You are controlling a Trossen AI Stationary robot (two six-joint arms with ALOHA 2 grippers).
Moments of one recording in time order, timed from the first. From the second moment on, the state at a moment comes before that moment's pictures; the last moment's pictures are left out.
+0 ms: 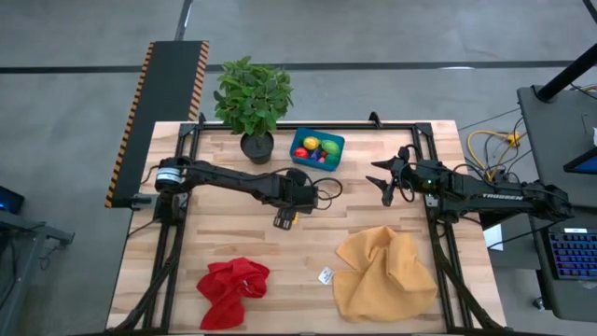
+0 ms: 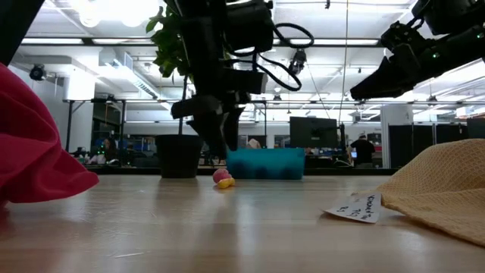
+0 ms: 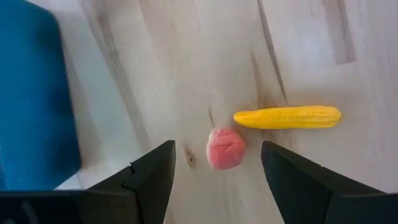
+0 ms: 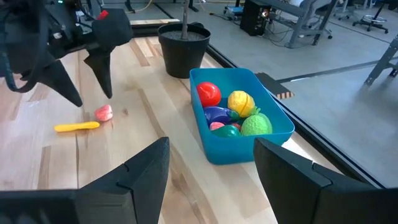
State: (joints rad) left arm -0.01 1.93 1.45 -0.77 -0.27 0.35; right arm -0.22 0.56 0.26 -0.02 0.21 -0.02
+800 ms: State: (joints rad) left arm 0.06 1.94 1.33 -0.64 -0.19 0.35; right arm -0.22 0.56 0.26 -0.02 0.21 -0.02
